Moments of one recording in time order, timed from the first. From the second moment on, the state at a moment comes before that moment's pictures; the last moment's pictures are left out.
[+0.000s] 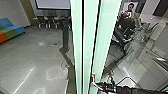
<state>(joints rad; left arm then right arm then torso) 1.44 2.96 -2.68 0.11 -0.02 -0.04 -0.62 2.53 -1.65 -0.07 0.02 0.87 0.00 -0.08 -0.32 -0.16</state>
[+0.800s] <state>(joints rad) 1.44 2.96 -2.68 0.10 -0.02 -0.04 -0.55 2.58 -1.76 -0.07 -0.03 0.88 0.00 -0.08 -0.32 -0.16</state>
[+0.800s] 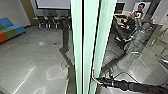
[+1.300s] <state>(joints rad) 1.44 2.96 -2.68 0.10 -0.02 -0.04 -0.52 2.63 -1.85 -0.05 -0.02 0.89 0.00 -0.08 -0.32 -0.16</state>
